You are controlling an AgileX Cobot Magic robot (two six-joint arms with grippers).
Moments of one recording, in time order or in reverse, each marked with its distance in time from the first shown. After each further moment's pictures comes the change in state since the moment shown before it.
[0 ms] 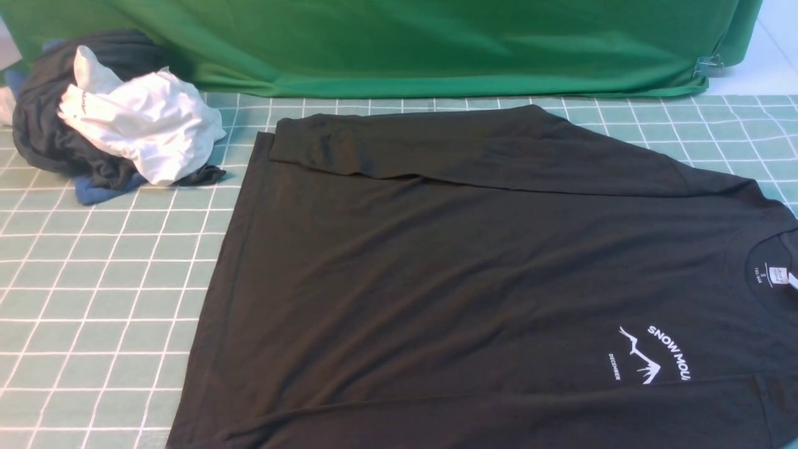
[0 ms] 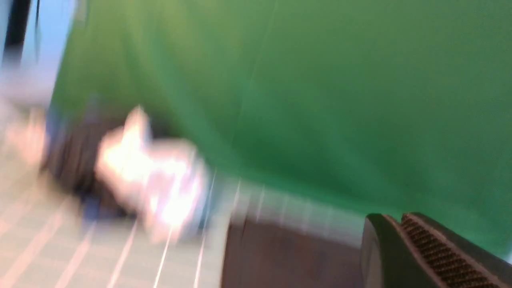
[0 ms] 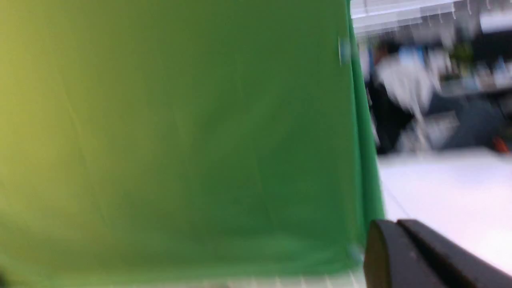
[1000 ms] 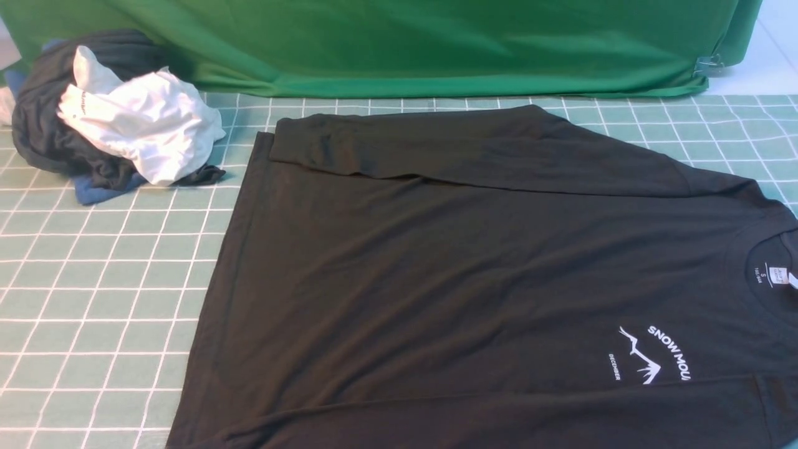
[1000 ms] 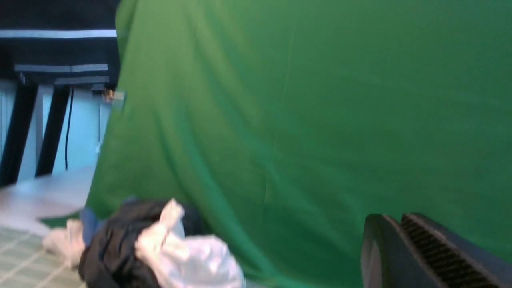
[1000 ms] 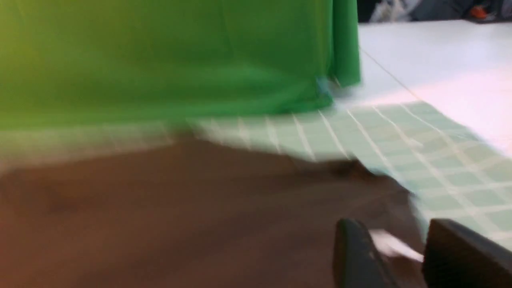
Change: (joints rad) right arm -0.045 -0.400 0.751 0.071 -0.316 0.155; left arm -0.002 -0.482 0.614 -0.052 -0.709 0.162
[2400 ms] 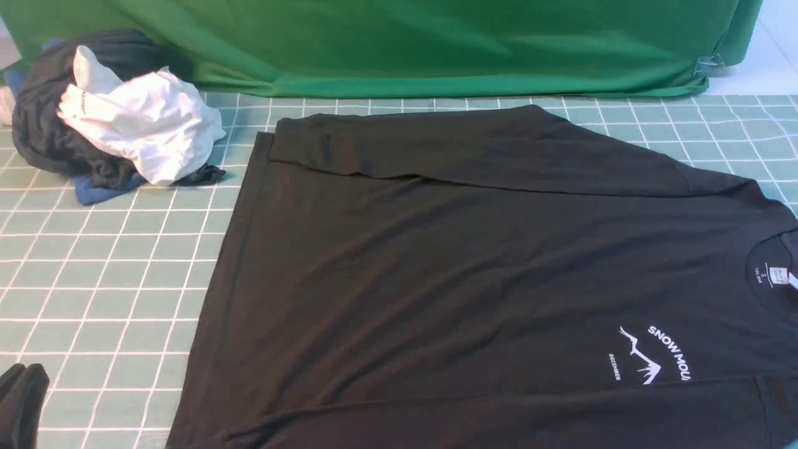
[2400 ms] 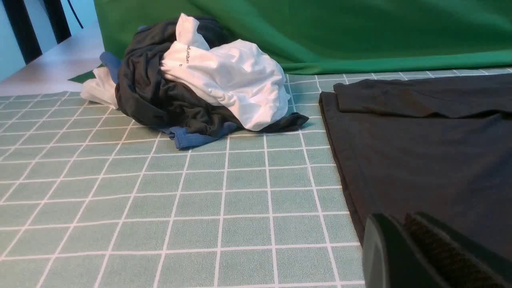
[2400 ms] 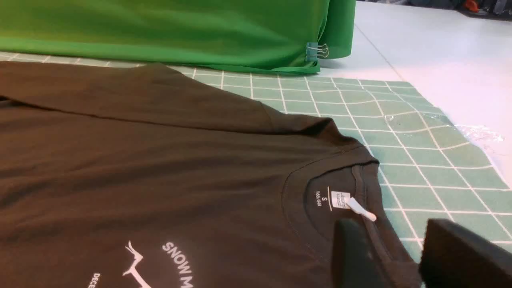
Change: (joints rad) right arm 0.000 0.000 0.000 -0.174 0.200 -0.230; left arm 0.000 0.000 0.000 0.210 0.505 0.114
